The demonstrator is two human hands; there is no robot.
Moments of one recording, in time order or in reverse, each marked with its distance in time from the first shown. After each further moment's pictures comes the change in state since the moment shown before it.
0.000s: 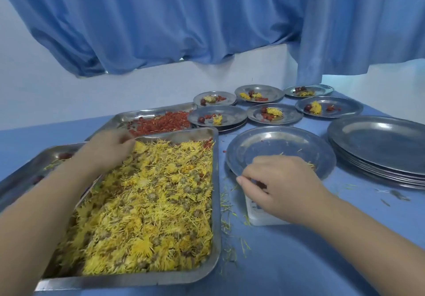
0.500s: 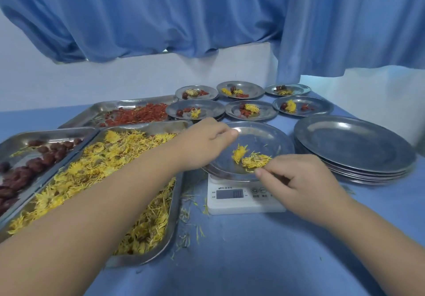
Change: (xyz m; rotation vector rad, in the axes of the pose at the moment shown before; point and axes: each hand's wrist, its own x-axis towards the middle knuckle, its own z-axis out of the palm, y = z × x) left_hand -0.035 0.236 0.032 -0.341 -0.197 0.498; right_hand -0.059 0.053 -0.038 0.219 0.084 0.116
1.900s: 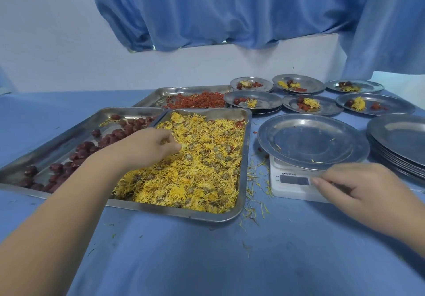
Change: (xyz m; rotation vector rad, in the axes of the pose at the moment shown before) left_hand -0.169 -0.108 -0.079 0.127 -0.012 -0.617; right_hand -0.011 -0.005 0.020 -0.120 -0.097 -0.120
